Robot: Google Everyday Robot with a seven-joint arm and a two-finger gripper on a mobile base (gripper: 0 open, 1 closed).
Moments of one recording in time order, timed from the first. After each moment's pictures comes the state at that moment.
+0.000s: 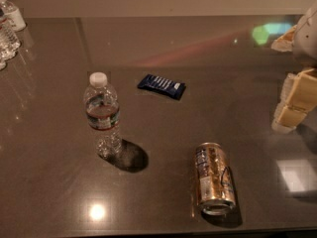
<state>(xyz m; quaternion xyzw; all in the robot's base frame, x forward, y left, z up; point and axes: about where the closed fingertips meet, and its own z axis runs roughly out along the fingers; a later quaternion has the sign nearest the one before) 0.438 -0.217 0.976 -0.60 0.78 -0.03 0.16</state>
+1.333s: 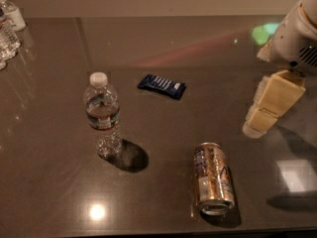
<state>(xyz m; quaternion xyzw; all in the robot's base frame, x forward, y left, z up) 0.426 -0.177 0.972 -0.56 0.82 0.01 0.16</state>
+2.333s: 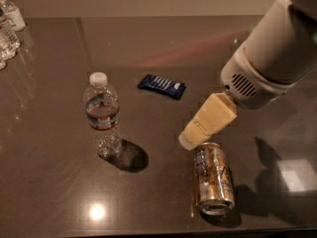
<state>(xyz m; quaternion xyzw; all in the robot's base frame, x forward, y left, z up) 0.407 -0.111 0.934 -0.38 0.91 0.06 0.16</state>
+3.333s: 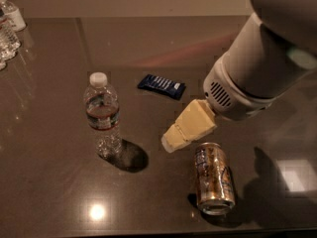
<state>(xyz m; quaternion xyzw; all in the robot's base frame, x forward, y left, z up) 0.393 -0.092 0.929 -0.28 0.95 0.05 0.16</state>
